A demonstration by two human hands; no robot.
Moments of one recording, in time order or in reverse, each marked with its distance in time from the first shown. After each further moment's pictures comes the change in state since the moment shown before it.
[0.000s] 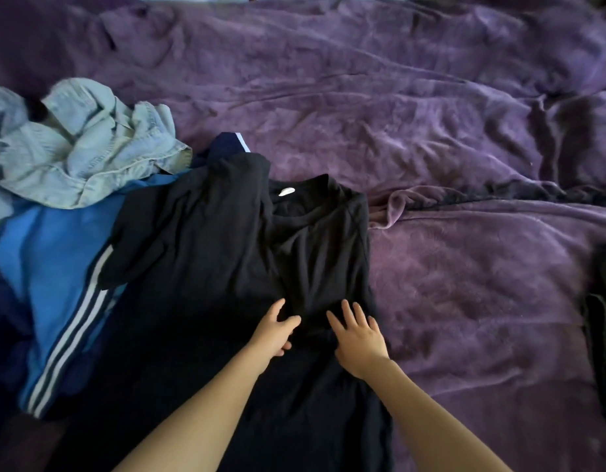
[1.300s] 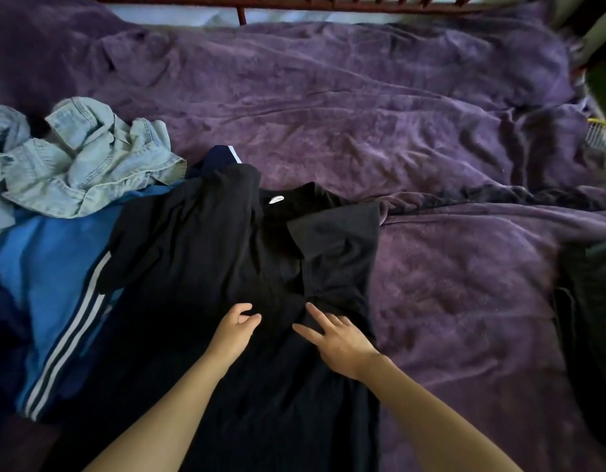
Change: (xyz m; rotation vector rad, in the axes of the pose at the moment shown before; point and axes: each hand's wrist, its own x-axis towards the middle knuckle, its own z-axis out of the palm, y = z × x) left_hand -0.037 -0.004 -0.041 0.046 0.129 0.170; right_hand -0.020 0.000 -0.020 0.046 0.184 -0.337
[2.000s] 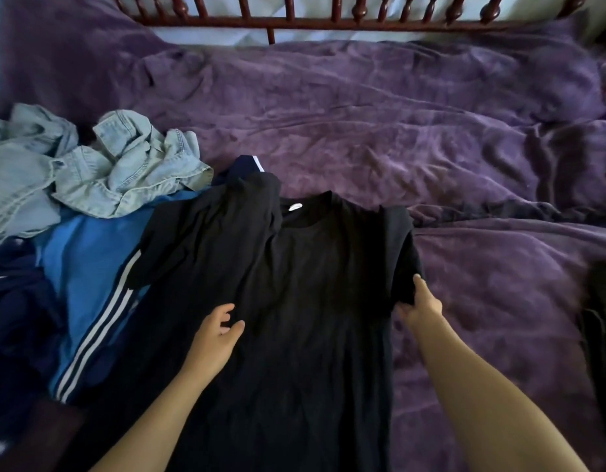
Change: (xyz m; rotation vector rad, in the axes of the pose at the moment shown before) left_hand -0.025 -0.015 -0.038 0.082 0.225 0.130; right_hand 0.018 0.098 -0.039 1.977 0.761 1.261
